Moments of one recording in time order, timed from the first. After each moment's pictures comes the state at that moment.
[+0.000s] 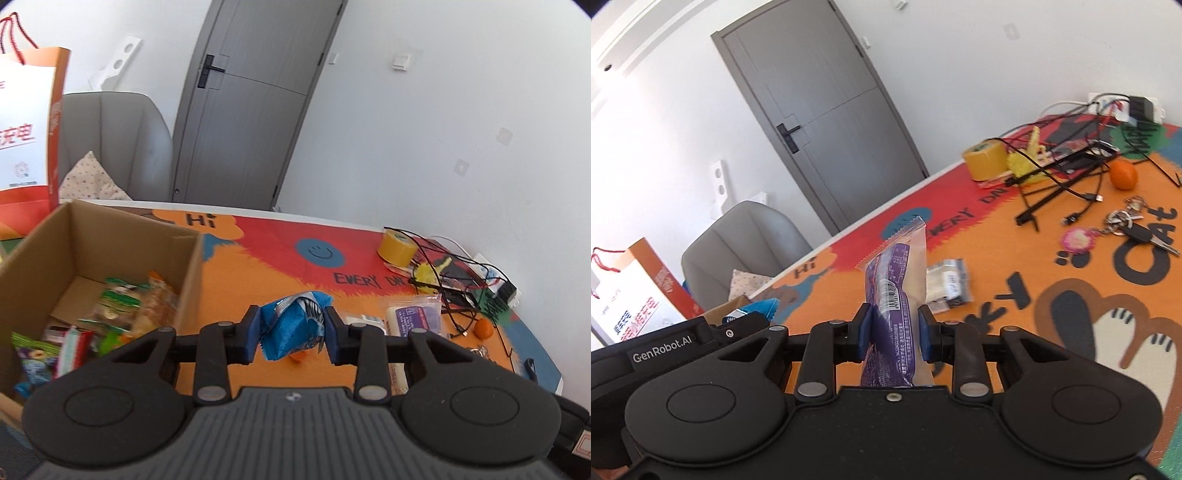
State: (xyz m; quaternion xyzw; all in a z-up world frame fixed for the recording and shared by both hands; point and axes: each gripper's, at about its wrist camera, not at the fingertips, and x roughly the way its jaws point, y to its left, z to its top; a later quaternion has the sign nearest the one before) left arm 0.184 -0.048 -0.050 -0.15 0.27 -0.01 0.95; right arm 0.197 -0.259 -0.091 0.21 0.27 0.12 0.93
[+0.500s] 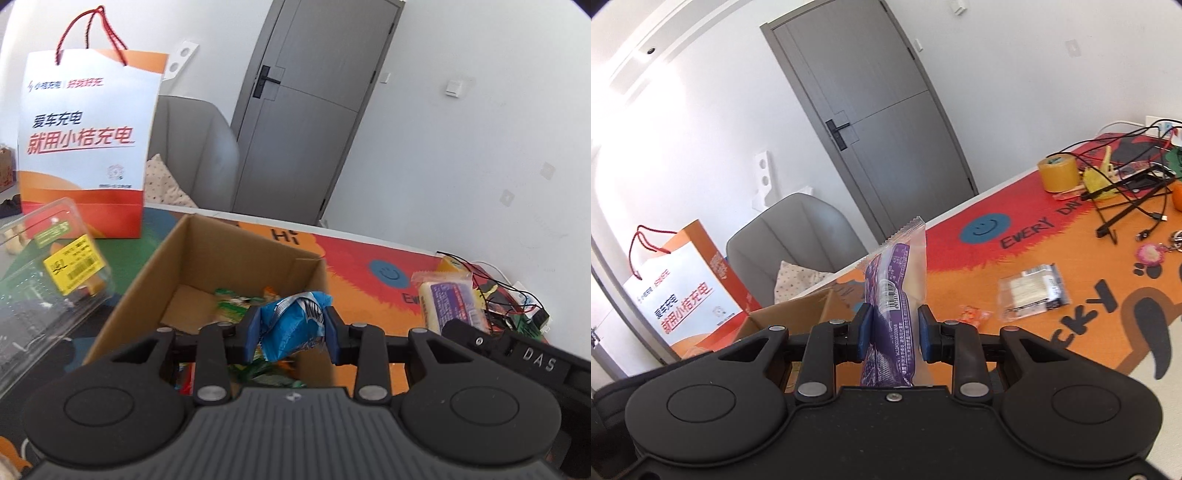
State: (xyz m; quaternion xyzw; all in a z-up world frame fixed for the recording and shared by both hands) left arm 0.149 0.035 -0.039 -0.17 0.26 0.06 0.95; right arm 0.184 -0.189 -0.061 0.19 0.25 0.18 0.93
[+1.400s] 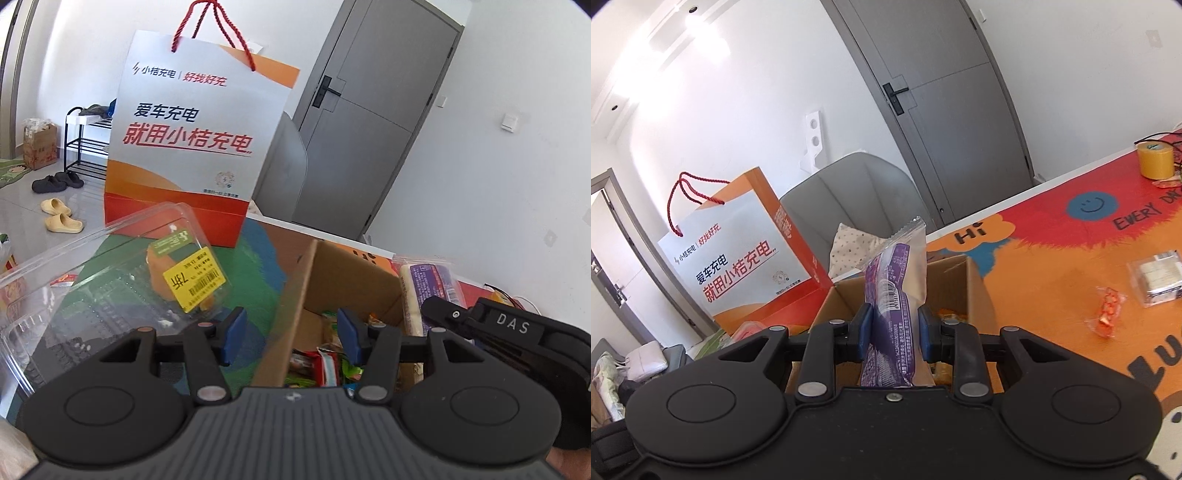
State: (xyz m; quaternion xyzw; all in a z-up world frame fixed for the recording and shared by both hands) left arm 0.117 0.136 -0.039 -0.21 0.26 0.12 0.94; right arm 0.201 -0.068 -0.052 0.16 0.28 0.25 0.91
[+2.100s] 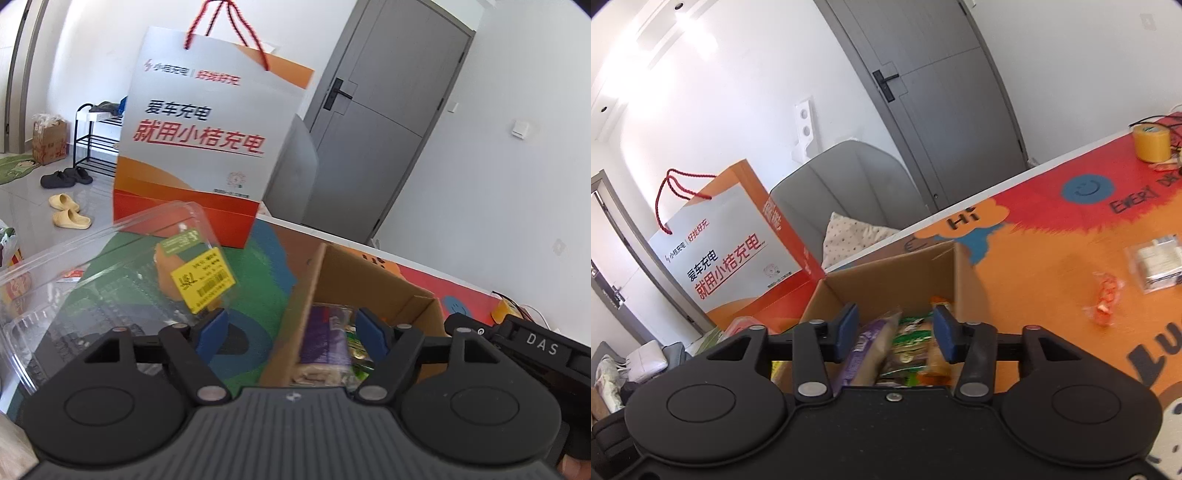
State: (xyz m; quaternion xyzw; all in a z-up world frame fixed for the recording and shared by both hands) left arm 0.121 0.132 -0.040 -0.21 0.26 0.13 0.93; right arm 0.204 -0.082 -0.055 0.17 0.30 0.24 0.91
